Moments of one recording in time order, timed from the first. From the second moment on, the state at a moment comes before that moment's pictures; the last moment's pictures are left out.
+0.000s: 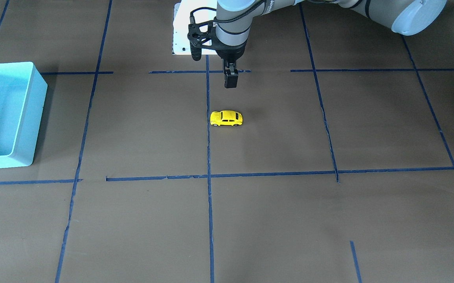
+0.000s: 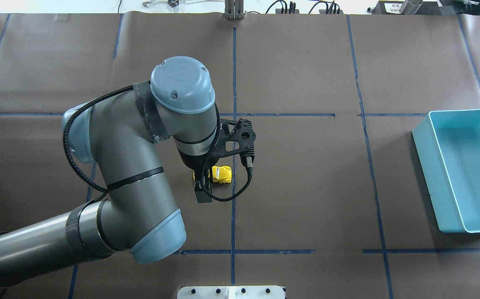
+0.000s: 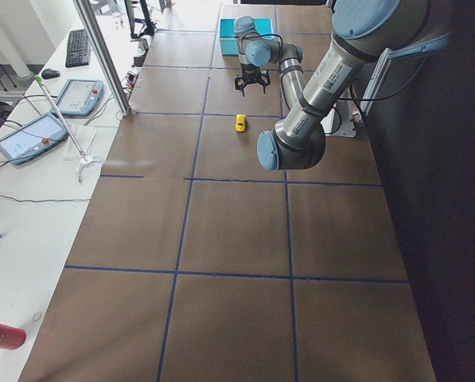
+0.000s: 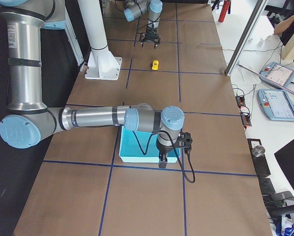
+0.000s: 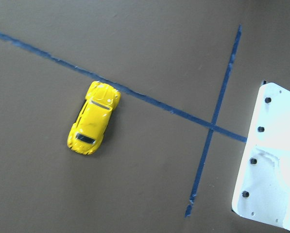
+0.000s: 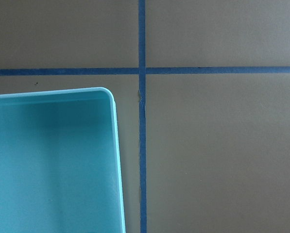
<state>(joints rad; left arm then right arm) -0.52 -2.40 -1.78 -1.21 -2.02 0.37 1.56 -1.61 1.72 -1.74 2.30 -0.01</state>
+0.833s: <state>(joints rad) -0.46 -2.55 -1.47 -1.23 -1.79 0.43 1.56 -1.61 1.72 -1.74 2.30 -0.01</state>
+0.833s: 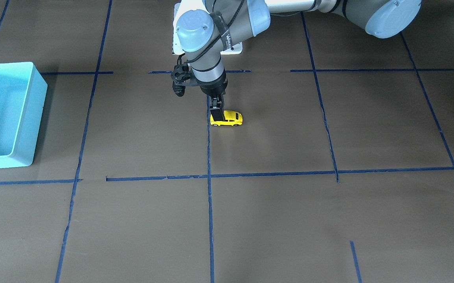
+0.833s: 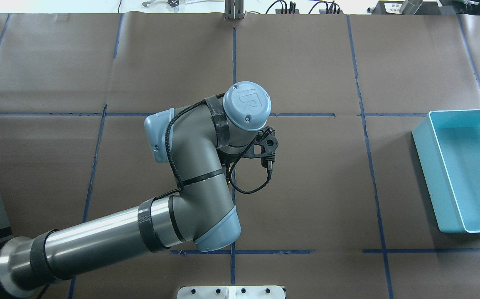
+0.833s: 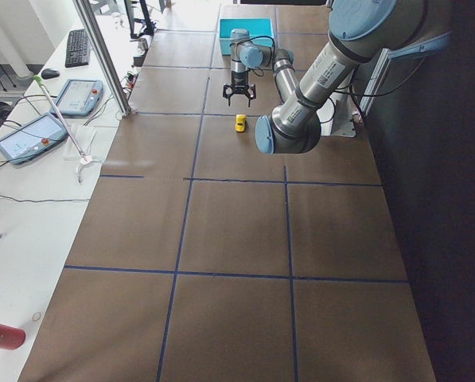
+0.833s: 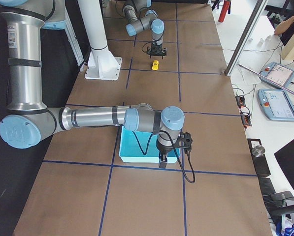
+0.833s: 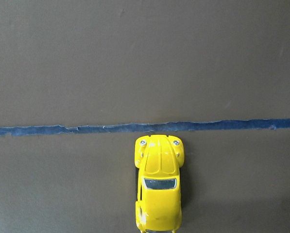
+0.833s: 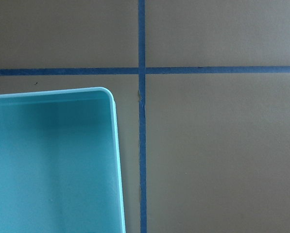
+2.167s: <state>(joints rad) -0.38 -2.57 -1.33 -1.33 -1.69 0.43 1.56 -1.61 1.72 -1.74 2.30 -0.01</state>
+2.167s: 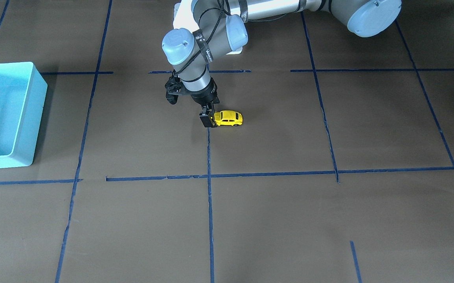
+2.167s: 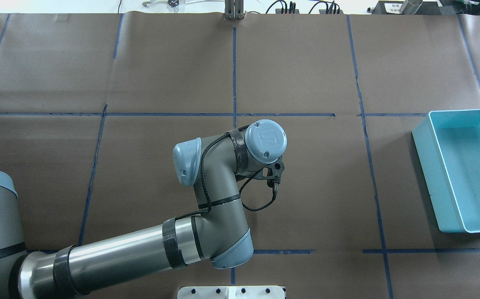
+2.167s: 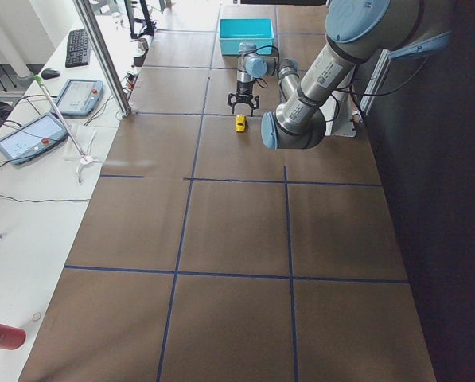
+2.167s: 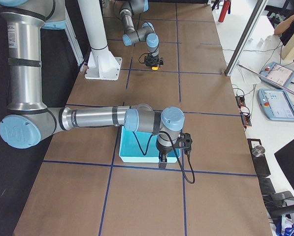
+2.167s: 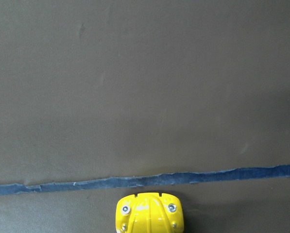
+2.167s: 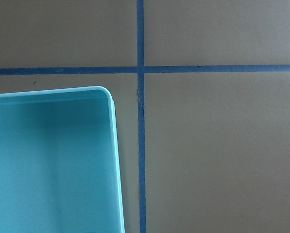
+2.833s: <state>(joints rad) -0.38 -2.56 -1.32 -1.36 -1.68 0.43 1.56 -1.61 1.72 -1.74 2.30 -0.01</state>
